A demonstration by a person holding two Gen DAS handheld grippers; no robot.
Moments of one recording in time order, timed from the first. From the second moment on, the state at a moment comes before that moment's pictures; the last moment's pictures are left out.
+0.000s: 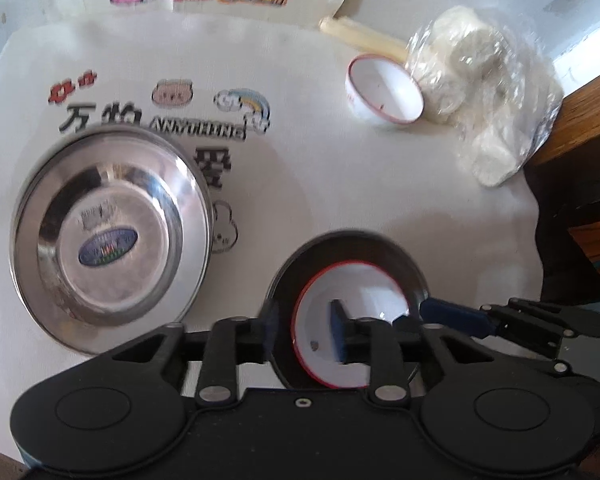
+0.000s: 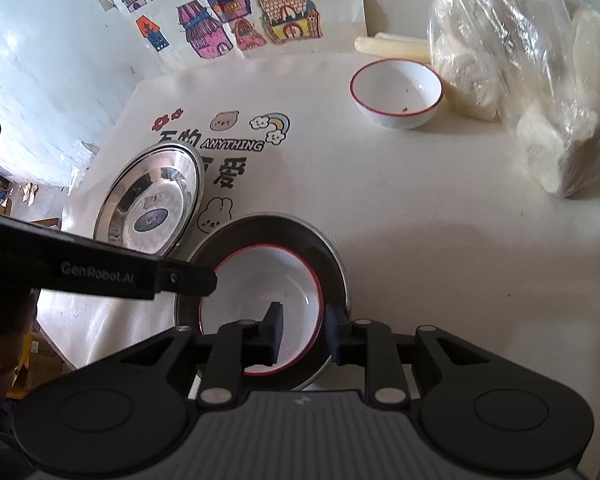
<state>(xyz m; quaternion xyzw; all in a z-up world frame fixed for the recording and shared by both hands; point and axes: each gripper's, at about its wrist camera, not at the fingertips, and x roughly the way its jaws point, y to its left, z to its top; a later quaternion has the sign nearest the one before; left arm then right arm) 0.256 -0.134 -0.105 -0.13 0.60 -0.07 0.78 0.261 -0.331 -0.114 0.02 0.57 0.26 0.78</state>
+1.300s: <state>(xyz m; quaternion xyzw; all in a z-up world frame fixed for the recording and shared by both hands) 0.298 -0.145 -0.084 -0.04 0.48 -0.05 0.87 0.280 -0.362 -0.111 0.04 0.55 0.16 0.82</state>
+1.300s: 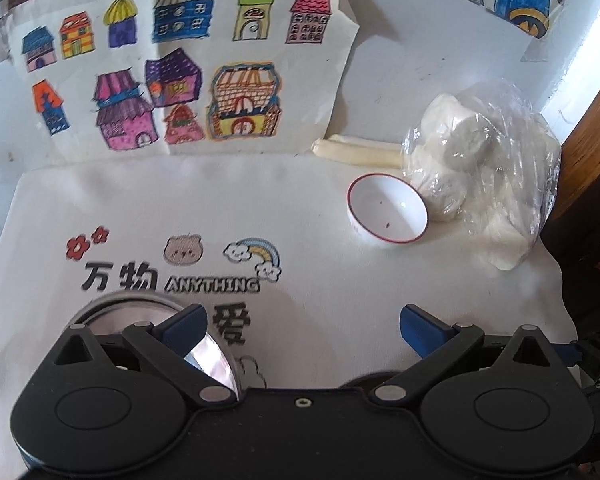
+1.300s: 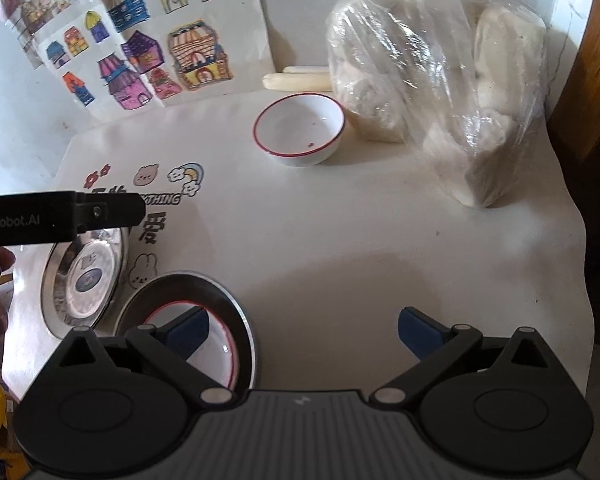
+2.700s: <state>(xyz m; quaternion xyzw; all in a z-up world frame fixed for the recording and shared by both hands) 0.478 -0.210 -0.137 0.14 0.56 -0.15 0.80 0.369 -0.369 -0.157 0.14 0.45 0.07 0.88</state>
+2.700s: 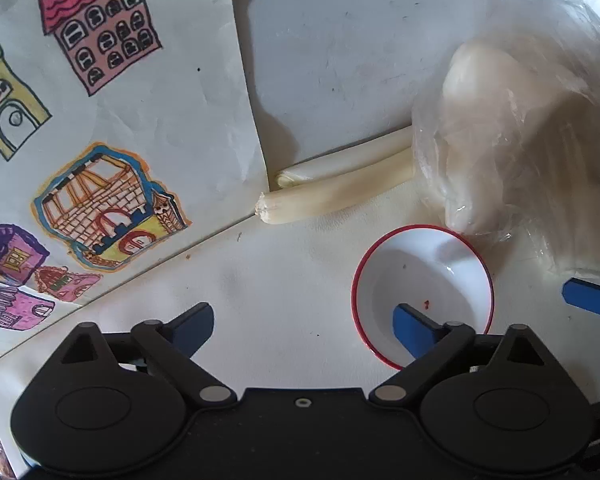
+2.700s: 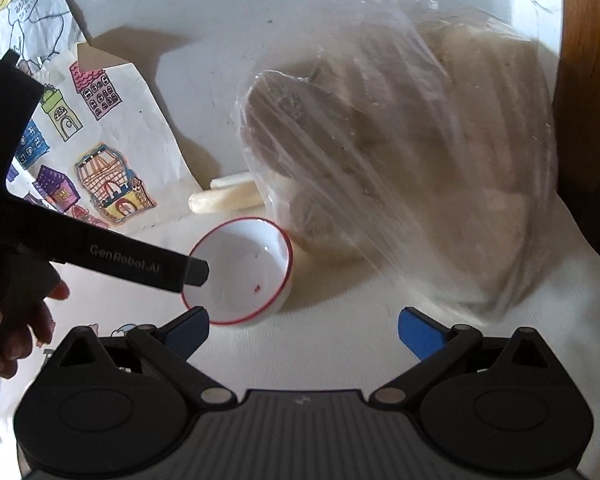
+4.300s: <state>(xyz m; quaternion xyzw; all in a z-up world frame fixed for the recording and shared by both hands) 0.446 -0.204 -0.159 0.01 0.59 -0.16 0.79 0.390 -0.354 -0.170 0.13 0.47 0.11 0.86</state>
